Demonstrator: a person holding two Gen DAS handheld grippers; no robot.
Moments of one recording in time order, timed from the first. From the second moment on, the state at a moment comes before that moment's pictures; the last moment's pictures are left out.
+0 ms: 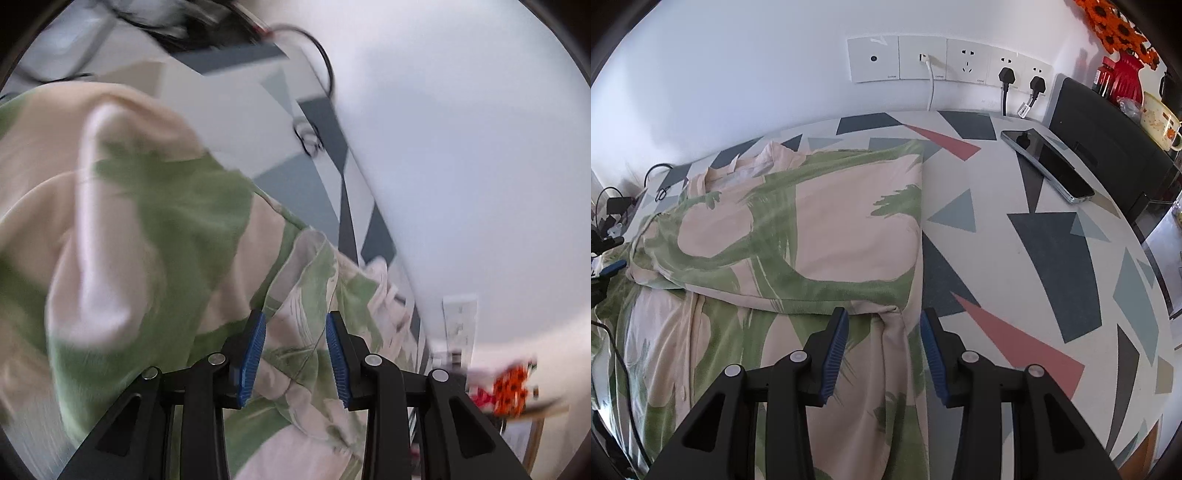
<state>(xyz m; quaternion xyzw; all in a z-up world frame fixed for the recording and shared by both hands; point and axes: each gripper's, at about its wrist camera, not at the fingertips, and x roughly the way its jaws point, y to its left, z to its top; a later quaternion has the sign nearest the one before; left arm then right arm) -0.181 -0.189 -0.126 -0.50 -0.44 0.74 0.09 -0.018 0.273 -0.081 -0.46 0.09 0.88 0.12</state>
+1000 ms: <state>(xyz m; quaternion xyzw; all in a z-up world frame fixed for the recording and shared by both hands) -0.216 -0.161 -0.145 -0.57 -0.39 0.68 0.24 -0.030 0.267 -0.086 -0.46 0.11 0.87 0.11</state>
